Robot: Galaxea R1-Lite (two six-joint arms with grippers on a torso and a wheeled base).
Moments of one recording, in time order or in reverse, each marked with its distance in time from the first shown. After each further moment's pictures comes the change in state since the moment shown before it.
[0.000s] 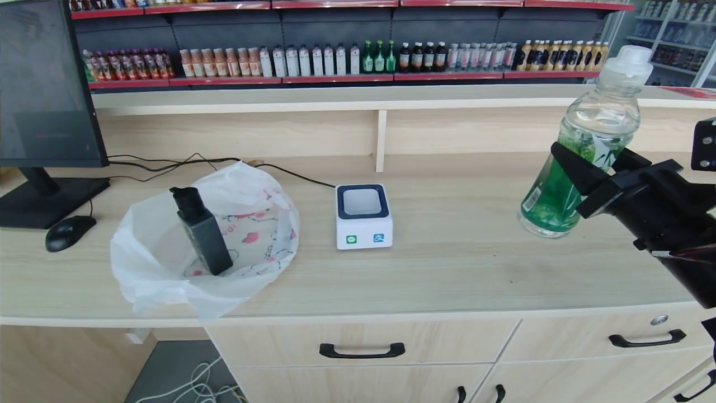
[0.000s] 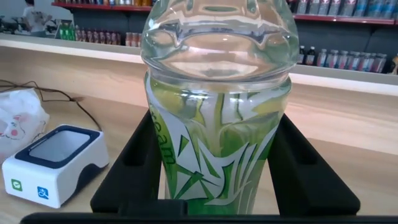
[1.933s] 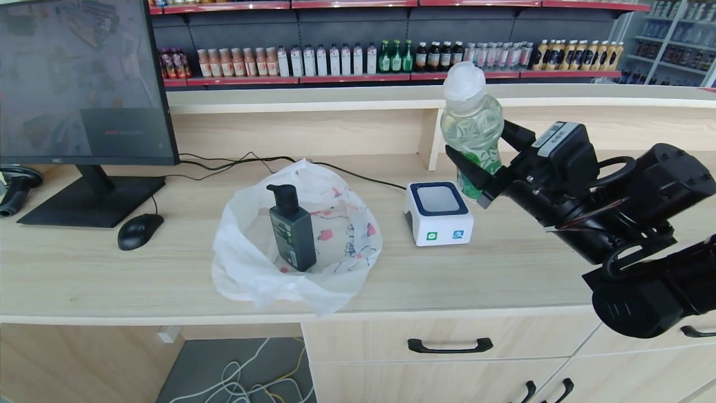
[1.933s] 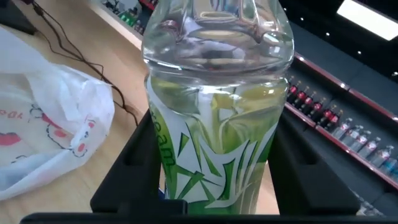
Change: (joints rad) left arm 0.001 0.000 0.000 0.000 0.000 0.000; right arm 0.187 0.262 -0.331 0.001 0.210 -0.539
